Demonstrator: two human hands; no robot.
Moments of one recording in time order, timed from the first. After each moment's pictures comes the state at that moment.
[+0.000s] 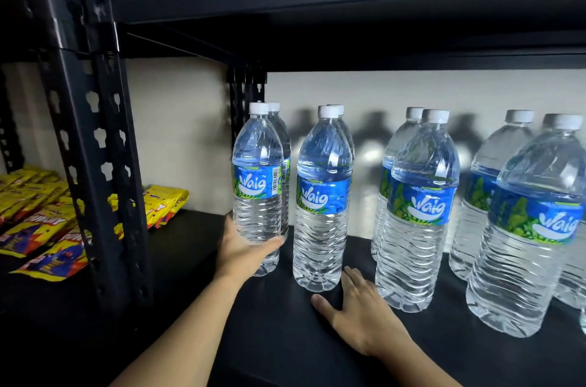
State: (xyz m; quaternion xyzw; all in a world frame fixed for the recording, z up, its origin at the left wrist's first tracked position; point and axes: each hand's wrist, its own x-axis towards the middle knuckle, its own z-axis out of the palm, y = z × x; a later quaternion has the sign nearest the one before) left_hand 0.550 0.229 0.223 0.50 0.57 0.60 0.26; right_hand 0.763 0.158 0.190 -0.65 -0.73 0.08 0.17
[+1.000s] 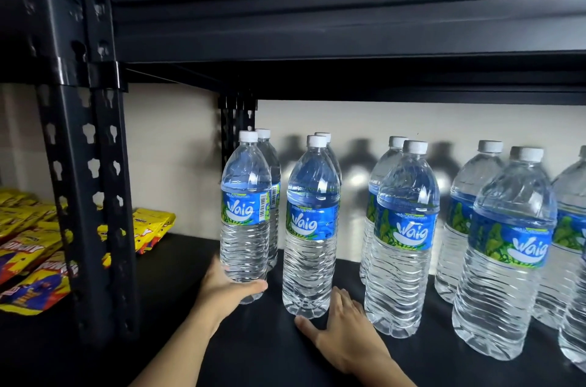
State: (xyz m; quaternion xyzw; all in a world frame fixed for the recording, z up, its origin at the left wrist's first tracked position) left_hand 0.526 0.237 0.195 0.52 0.56 0.54 0.34; right_hand 0.752 0.168 0.193 -0.67 -0.71 0.08 0.17
